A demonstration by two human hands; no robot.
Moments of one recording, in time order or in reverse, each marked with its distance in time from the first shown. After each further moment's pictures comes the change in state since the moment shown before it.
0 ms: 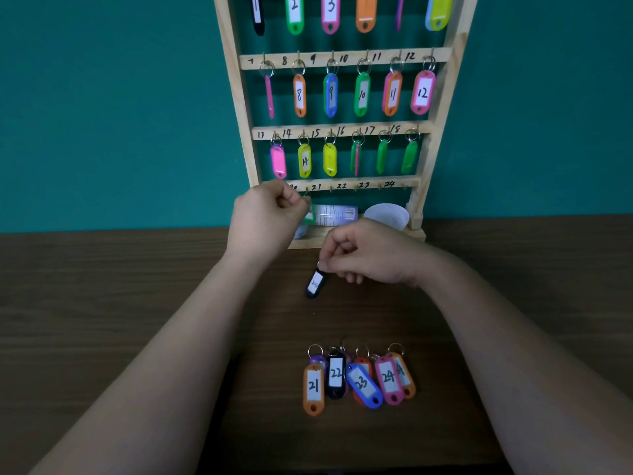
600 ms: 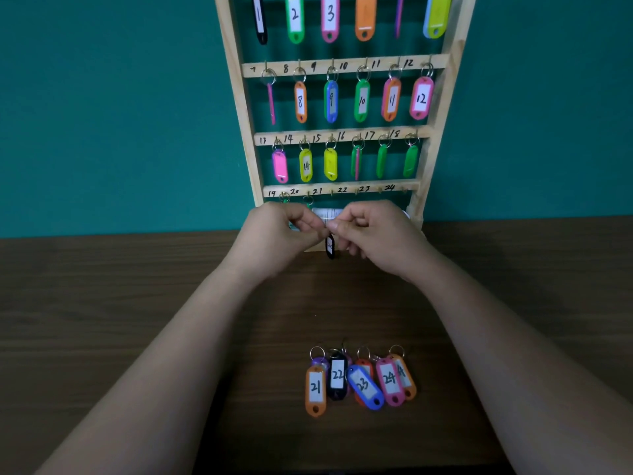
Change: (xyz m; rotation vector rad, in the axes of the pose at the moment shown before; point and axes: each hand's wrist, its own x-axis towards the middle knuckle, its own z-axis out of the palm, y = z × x) left_hand -0.017 0.002 -0.011 0.009 -0.274 0.160; right_hand 0.004 0.002 -0.003 -0.017 0.427 -0.118
